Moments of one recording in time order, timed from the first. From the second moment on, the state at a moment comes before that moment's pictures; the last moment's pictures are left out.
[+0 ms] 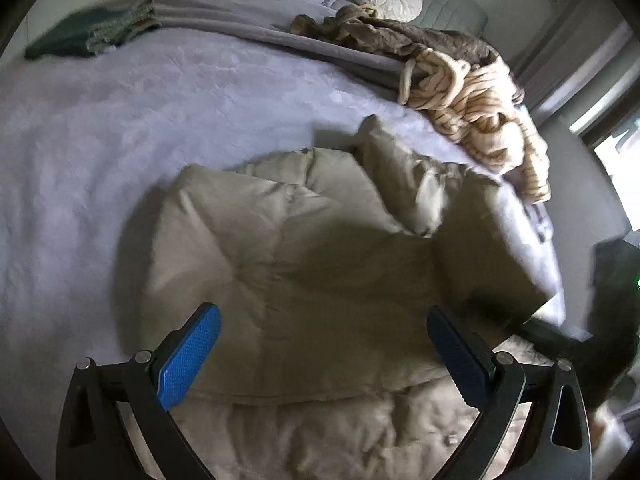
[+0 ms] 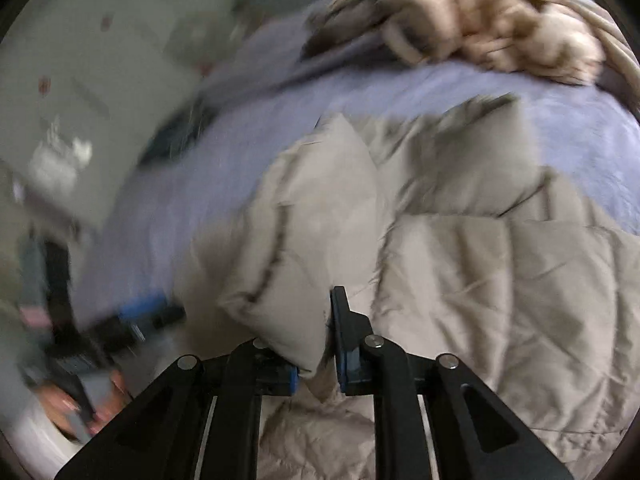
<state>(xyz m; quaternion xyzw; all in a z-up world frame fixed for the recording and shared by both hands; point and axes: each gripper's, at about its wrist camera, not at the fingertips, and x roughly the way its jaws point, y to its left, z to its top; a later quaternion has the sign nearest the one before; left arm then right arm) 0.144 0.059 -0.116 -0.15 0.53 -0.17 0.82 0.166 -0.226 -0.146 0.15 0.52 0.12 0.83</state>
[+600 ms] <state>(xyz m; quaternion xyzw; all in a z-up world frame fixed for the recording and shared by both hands) 0.172 -0.052 -0.157 -0.12 0.59 -0.25 0.76 0.040 -0.440 -0.200 0.43 0.51 -0.01 0.74</state>
